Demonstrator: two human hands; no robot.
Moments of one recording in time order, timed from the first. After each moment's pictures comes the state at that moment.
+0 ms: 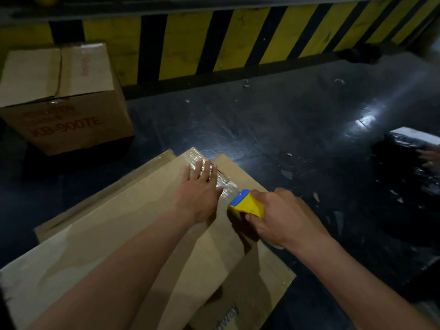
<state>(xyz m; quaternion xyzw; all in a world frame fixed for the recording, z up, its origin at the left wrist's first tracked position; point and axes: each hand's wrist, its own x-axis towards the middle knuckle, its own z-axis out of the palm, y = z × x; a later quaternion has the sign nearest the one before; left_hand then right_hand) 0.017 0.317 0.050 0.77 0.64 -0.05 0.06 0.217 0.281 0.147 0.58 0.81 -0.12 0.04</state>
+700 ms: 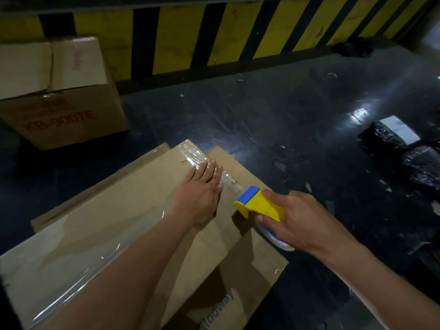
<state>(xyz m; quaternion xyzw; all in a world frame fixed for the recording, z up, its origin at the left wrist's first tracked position) 0.029 0.293 0.030 0.79 0.61 0.04 0.07 0.261 0.254 0.158 0.58 0.80 -0.15 0.03</state>
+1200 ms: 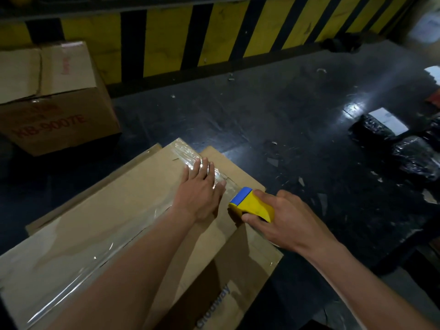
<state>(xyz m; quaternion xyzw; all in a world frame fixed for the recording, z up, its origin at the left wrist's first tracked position) 0.051 0.294 0.038 0.75 0.65 0.00 0.12 0.268 0.240 0.135 0.61 0.77 -0.18 -0.01</state>
